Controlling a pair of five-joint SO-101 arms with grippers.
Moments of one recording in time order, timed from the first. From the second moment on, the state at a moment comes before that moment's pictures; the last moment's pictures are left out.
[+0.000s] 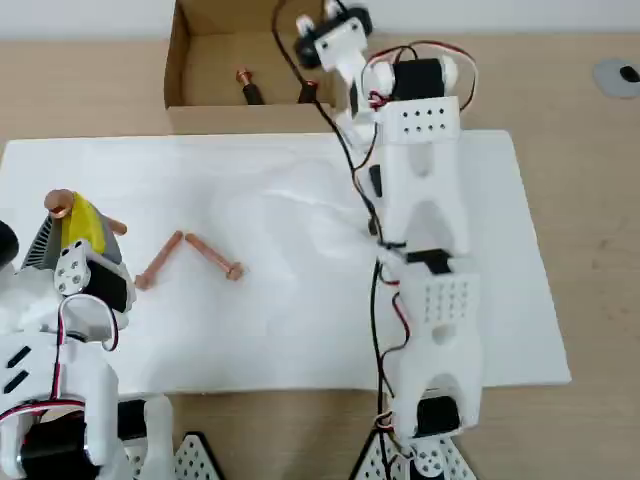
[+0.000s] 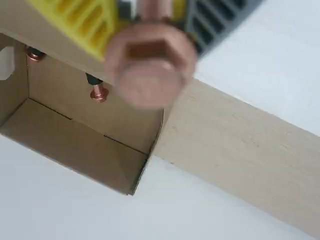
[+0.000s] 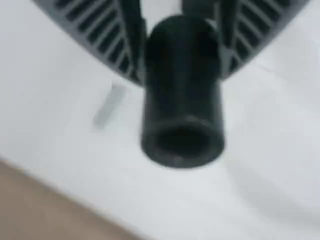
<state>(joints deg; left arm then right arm) -14.3 -90.5 51.1 54.5 11.5 -14.9 36.3 -66.7 101.6 12.1</state>
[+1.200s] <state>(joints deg) -3.9 -90.7 51.4 39.8 11.5 -33.1 -48.9 18.9 75.0 -11.4</state>
